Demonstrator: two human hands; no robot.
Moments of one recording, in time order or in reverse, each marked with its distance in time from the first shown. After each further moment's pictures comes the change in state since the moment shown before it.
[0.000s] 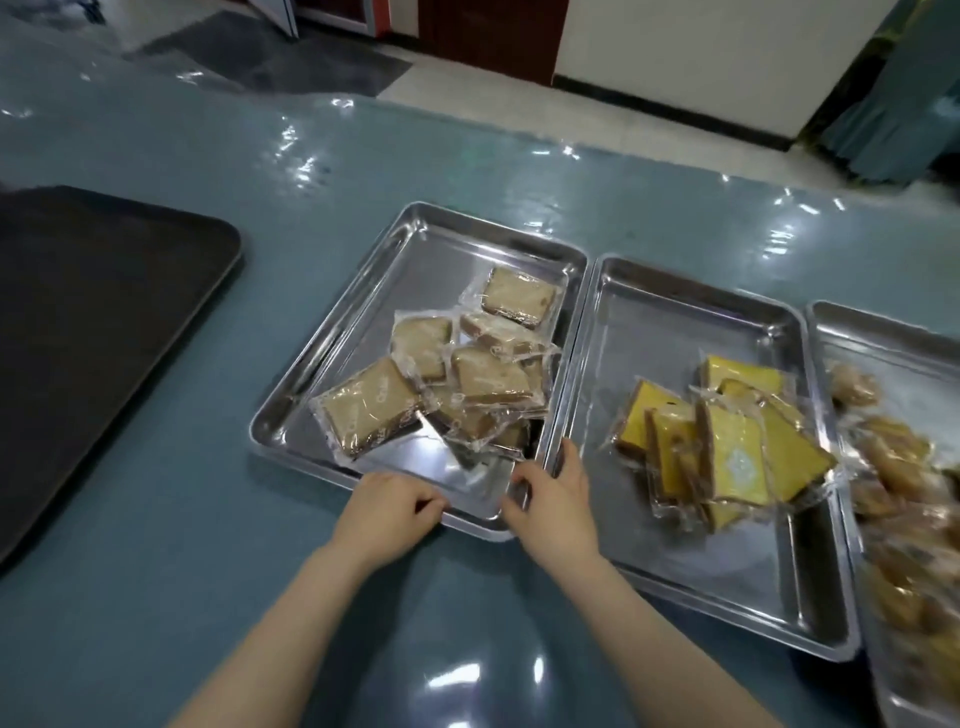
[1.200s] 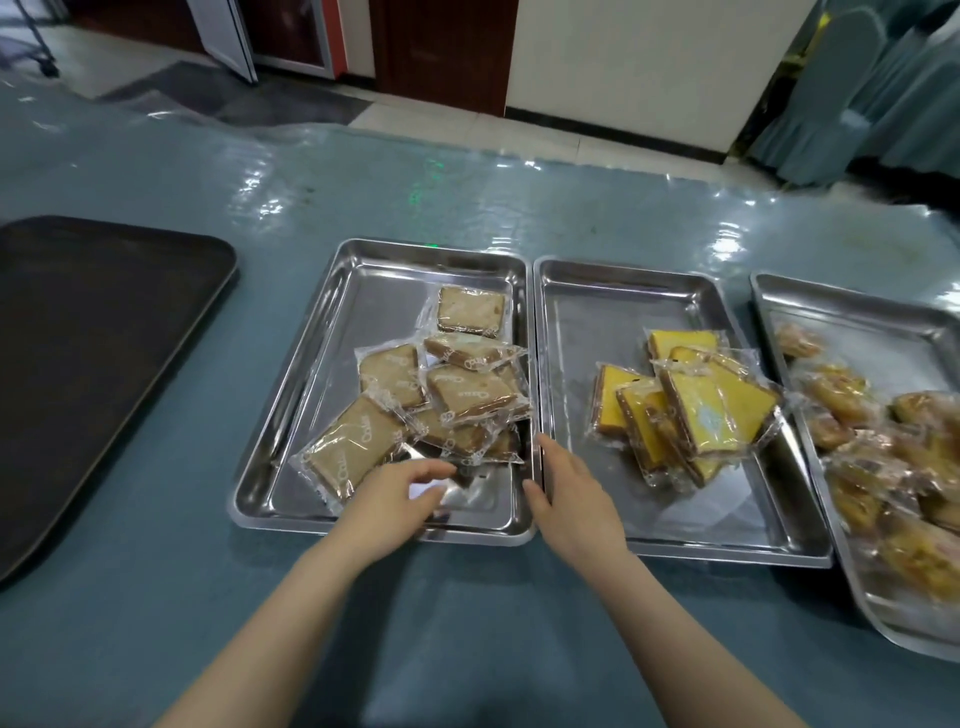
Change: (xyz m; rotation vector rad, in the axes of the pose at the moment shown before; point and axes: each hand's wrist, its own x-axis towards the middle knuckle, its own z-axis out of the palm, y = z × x) left_hand -0.048 0.001 -0.010 -0.472 -0.016 -0.040; right_hand -0.064 -0.002 -0.008 0.010 0.088 -0.016
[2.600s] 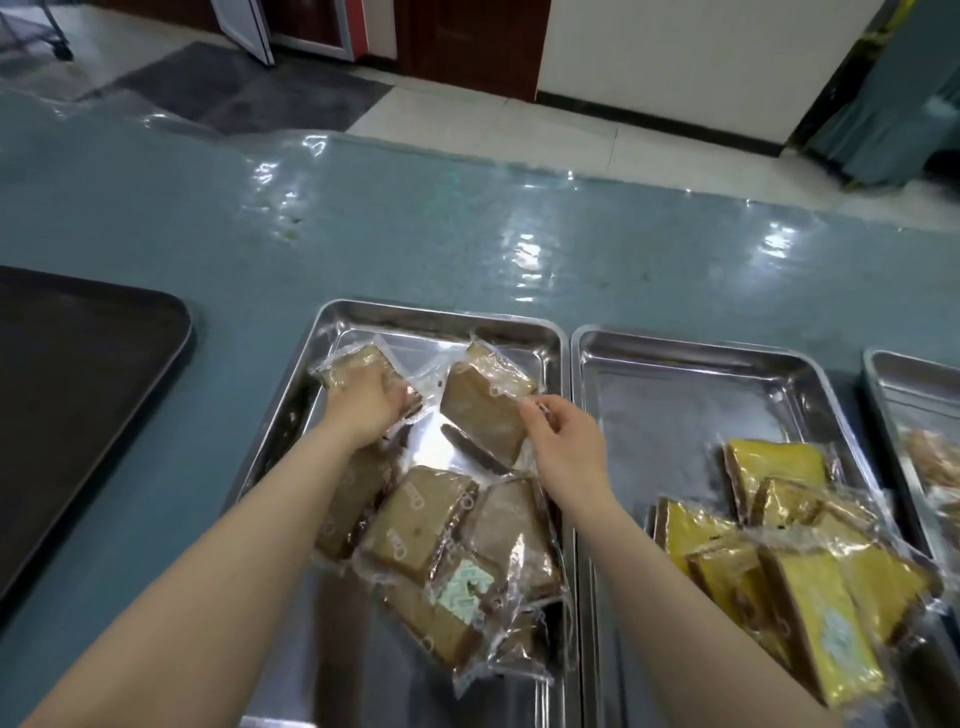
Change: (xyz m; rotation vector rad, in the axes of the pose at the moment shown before) left_hand 0.281 -0.024 -0.097 0.267 0.179 -0.315; right_hand 0.234 -0.060 -0.028 0.621 0.099 0.026
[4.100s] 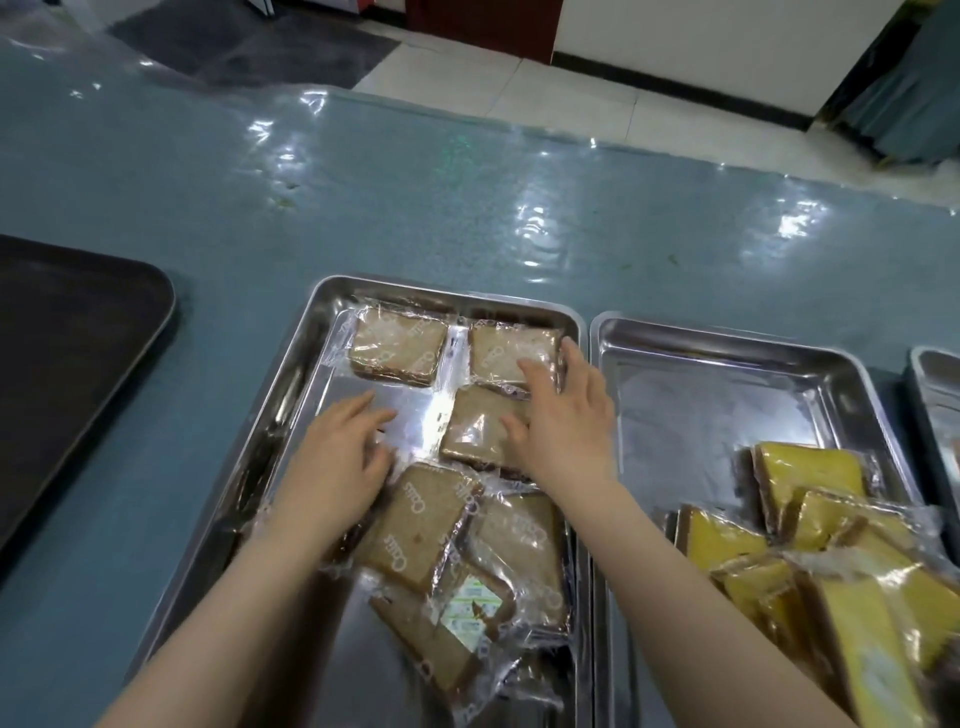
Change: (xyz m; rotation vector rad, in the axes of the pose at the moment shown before) left_hand -0.072 -0.028 0.004 0.149 0.151 0.251; right_hand 0.032 0.009 0.020 -0.887 -0.044 -0.201
